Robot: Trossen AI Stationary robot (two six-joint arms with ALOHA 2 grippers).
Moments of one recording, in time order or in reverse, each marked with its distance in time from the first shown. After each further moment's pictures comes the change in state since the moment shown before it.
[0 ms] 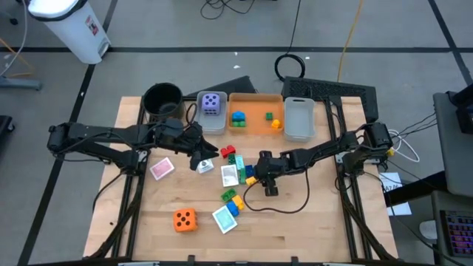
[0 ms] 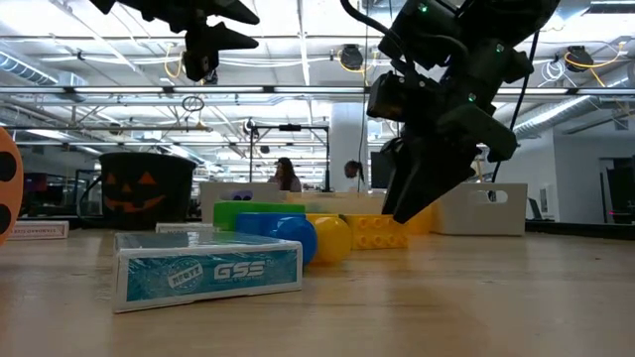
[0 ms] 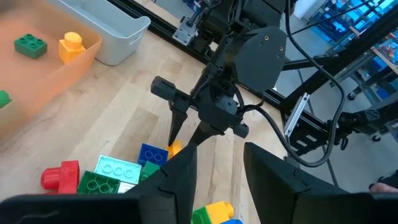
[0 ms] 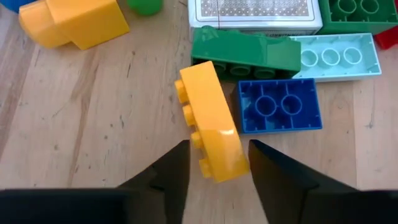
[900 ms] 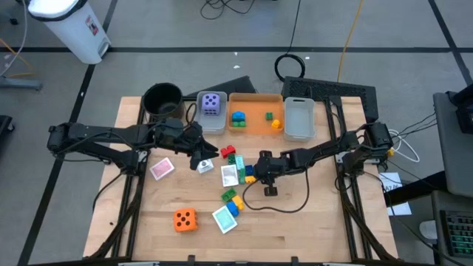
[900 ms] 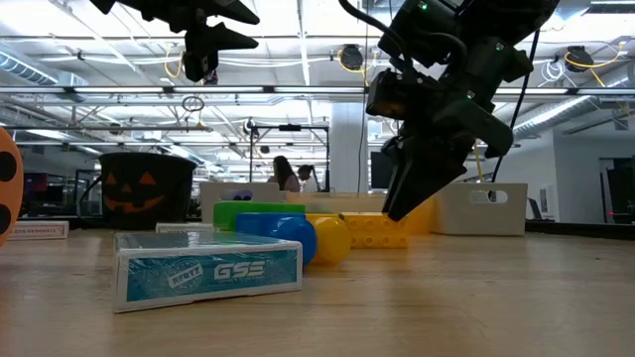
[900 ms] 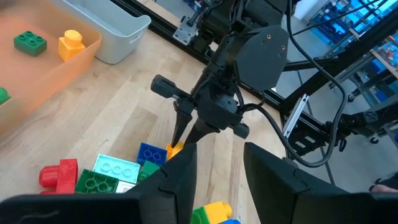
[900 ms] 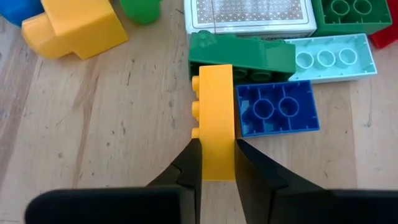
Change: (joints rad) left arm 0.000 0.000 0.000 0.000 0.000 -0.014; right arm 0.000 -0.001 0.001 0.000 -0.003 0.037
